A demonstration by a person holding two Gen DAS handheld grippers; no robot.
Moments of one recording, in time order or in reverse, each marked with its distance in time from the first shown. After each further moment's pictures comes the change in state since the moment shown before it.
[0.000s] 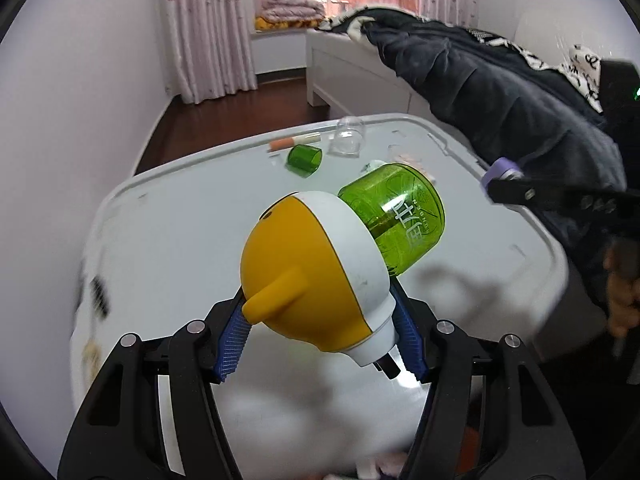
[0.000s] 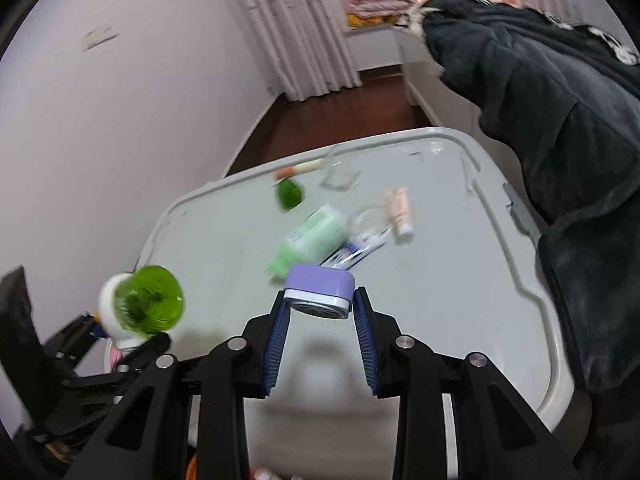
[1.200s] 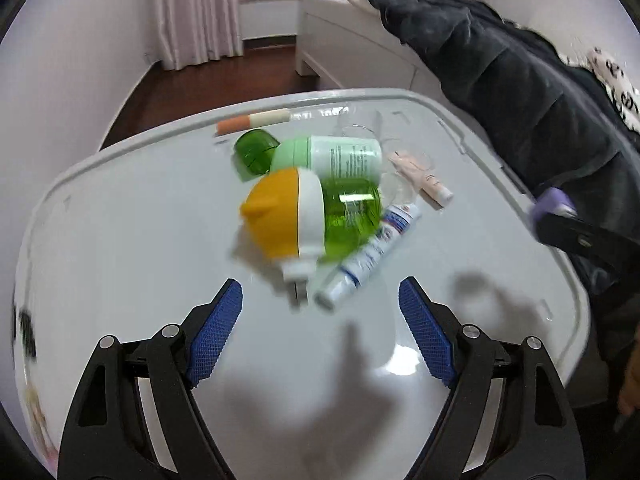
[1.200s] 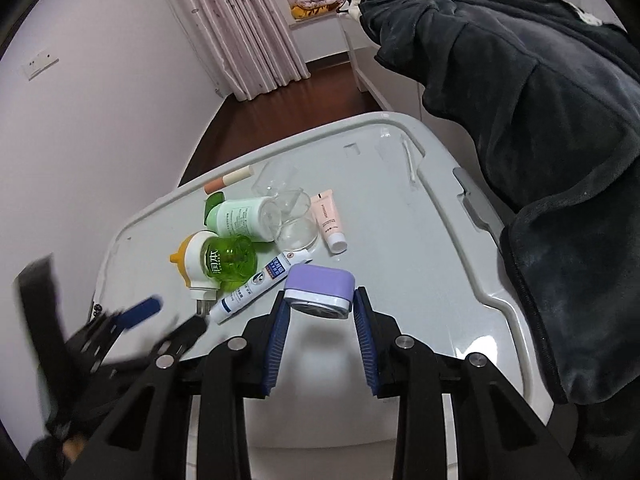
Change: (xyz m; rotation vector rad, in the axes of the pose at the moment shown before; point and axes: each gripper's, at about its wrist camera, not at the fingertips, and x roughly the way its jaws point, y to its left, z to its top) left arm 0.137 -0.016 0.069 -0.018 0.128 -0.063; right arm 0.033 -0.060 0.030 0.156 0.035 -0.120
